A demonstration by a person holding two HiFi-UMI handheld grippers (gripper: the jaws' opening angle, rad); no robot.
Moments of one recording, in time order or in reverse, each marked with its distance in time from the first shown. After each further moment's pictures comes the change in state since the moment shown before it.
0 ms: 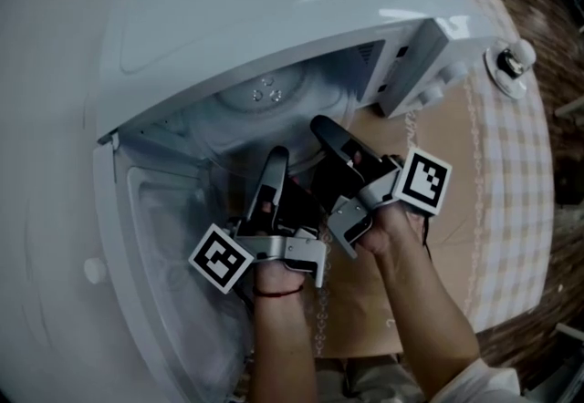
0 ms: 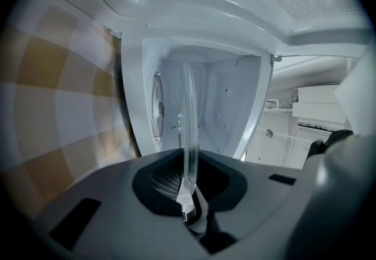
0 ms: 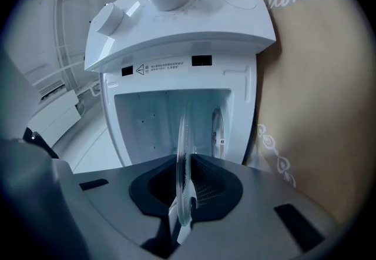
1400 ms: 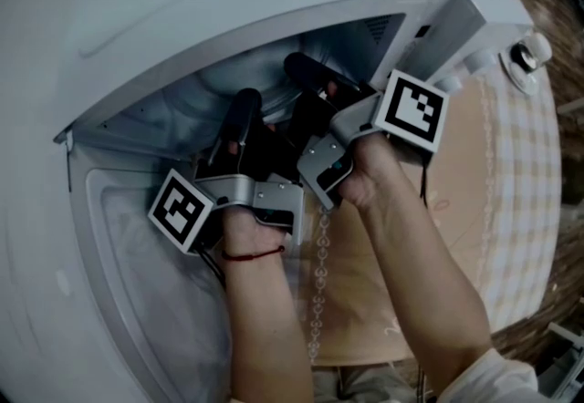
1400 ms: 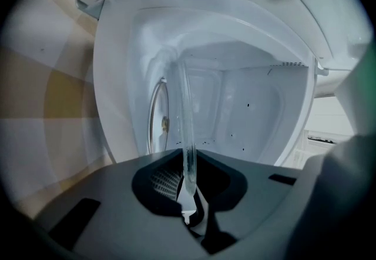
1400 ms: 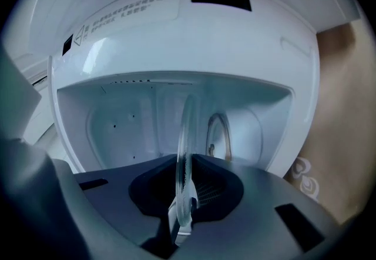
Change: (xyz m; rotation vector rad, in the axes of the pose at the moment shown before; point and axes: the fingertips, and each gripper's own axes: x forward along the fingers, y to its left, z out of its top) left arm 0.050 0.019 0.047 -0.071 -0.079 0.051; right arm 0.066 -0.013 0.028 -0.030 0.026 -0.122
